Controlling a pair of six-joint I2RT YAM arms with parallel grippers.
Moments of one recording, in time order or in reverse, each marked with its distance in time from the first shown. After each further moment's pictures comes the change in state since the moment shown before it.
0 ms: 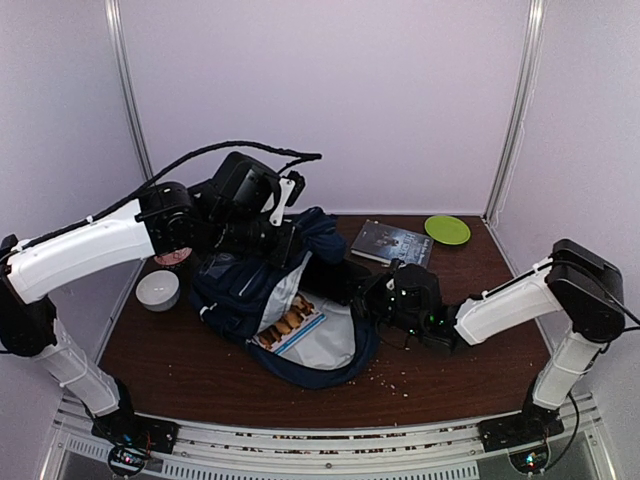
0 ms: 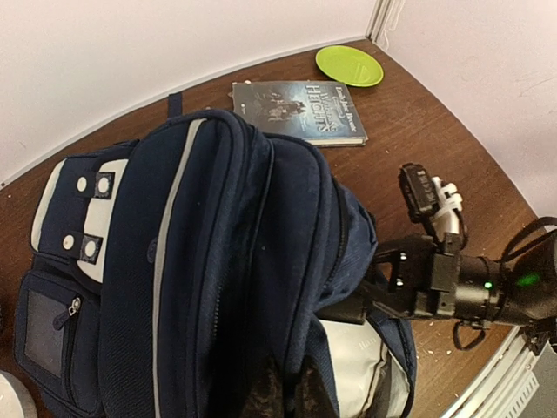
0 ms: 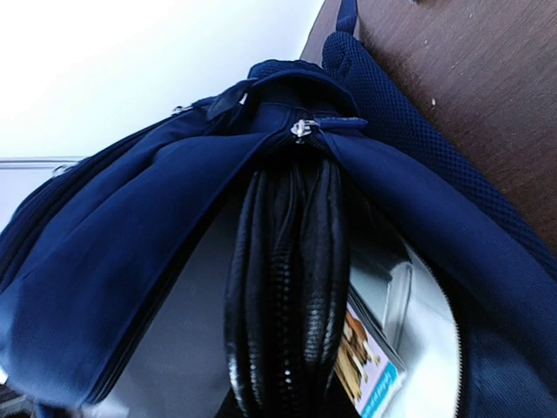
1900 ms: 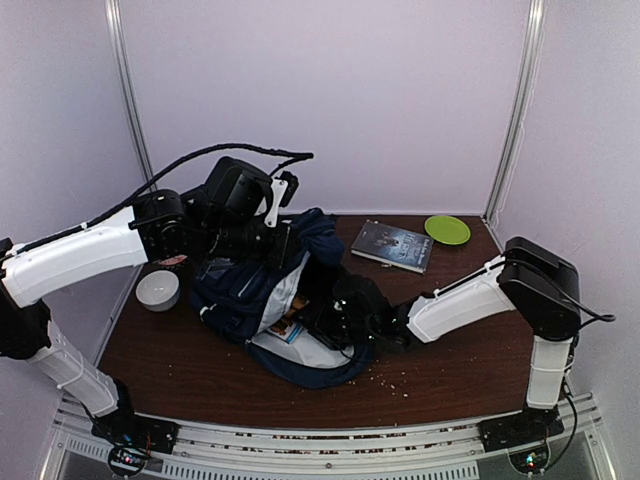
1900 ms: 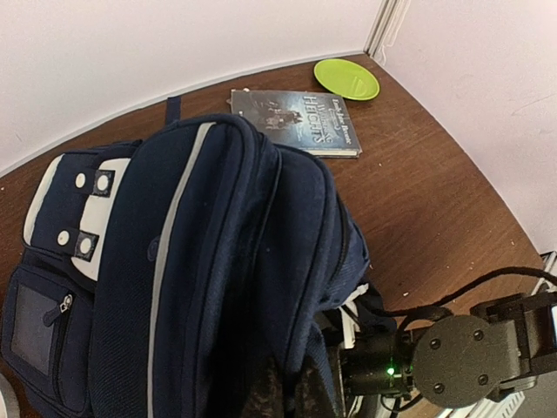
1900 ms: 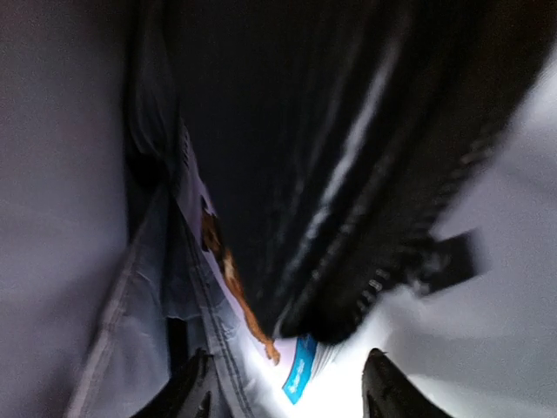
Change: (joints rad) left arm 0.002 -0.050 -0.075 0.074 0.006 -0.050; right arm 0.105 0.268 0.327 -0.338 -0.199 -0.137
